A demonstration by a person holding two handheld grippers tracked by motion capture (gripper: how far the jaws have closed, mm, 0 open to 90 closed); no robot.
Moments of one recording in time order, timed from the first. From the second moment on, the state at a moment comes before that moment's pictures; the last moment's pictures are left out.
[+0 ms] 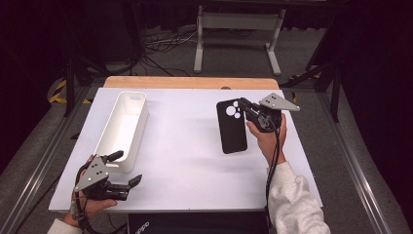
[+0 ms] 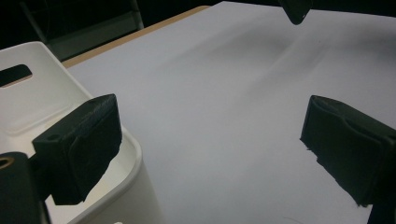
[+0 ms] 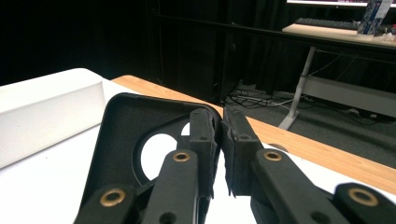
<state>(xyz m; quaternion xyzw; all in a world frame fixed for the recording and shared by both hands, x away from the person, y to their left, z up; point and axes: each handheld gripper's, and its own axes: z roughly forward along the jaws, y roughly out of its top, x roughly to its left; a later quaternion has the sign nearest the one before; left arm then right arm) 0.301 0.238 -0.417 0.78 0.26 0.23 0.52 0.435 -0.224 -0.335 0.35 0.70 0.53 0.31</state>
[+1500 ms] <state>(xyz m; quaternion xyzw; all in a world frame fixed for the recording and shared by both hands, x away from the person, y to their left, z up) 0.350 0.133 -0.379 0.76 0.25 0.20 0.57 0.391 -0.158 -0.358 0.27 0.73 0.55 0.31</state>
